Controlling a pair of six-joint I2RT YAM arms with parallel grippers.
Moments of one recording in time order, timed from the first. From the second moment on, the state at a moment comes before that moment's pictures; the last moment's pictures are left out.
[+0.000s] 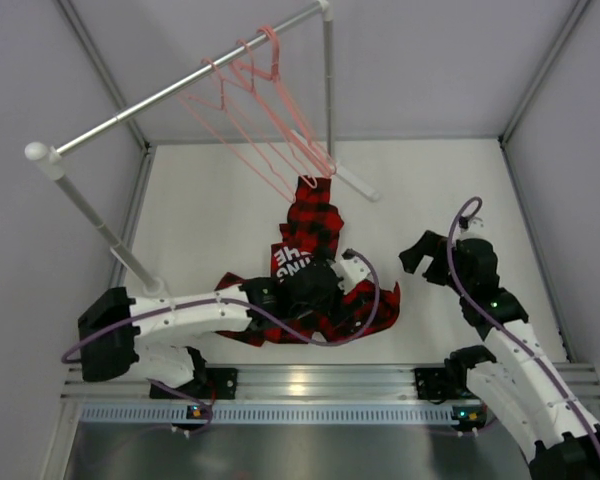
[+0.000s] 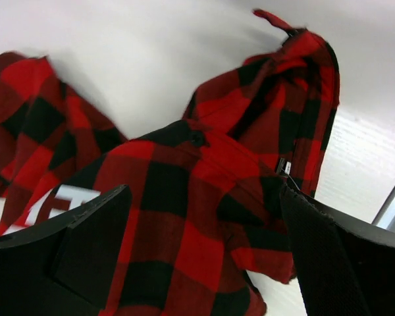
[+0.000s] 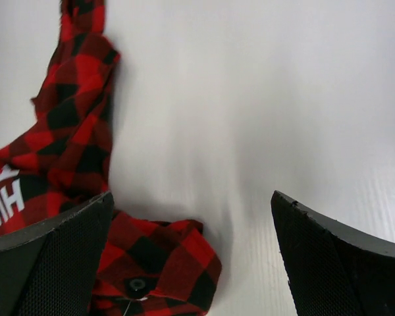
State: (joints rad) left arm -1.21 1.32 0.88 -0.14 -0.29 -0.03; right arm 0.24 0.67 0.48 -0.31 -0.07 0.54
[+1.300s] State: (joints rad) left arm -1.05 2.00 1.41 -0.19 0.41 0.47; right arm 0.23 0.26 0.60 -0.70 0.45 0.70
